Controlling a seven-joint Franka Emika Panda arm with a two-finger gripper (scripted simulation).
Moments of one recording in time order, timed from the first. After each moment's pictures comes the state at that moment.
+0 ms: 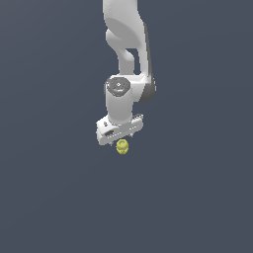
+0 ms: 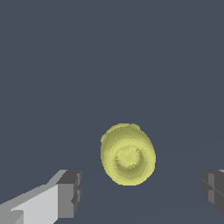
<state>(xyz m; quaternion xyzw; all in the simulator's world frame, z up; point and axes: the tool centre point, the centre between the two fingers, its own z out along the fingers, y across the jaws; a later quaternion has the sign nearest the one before) -0.018 -0.025 0.109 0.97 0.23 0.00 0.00</state>
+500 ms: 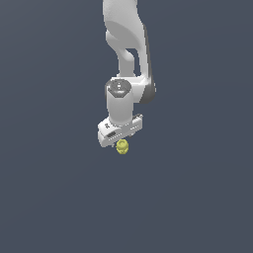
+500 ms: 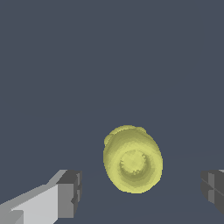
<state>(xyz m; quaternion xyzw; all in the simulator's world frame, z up) -0.018 -0.021 0.101 0.96 0.27 0.00 0.00</state>
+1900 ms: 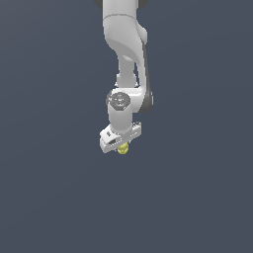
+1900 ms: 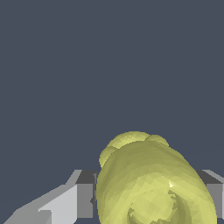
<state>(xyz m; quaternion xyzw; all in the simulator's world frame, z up) -0.018 -0.021 0.052 0.96 0.27 0.00 0.00</state>
